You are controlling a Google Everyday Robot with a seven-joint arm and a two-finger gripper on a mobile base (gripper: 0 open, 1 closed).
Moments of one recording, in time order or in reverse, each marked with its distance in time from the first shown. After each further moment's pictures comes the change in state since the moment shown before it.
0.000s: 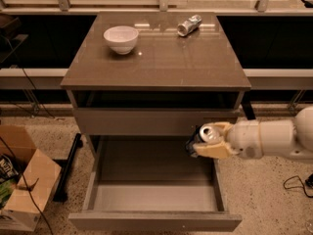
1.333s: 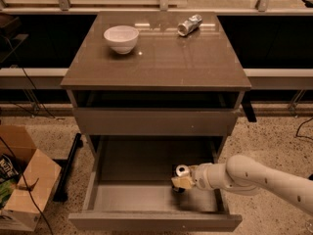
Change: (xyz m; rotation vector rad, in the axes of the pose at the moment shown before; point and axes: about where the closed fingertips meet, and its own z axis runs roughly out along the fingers) arm 0.229 -0.052 0.175 0.105 0.191 0.344
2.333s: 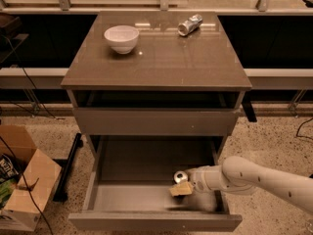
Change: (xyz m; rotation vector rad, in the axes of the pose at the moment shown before) arm 0.022 -0.007 0.014 -0.006 0.066 0.003
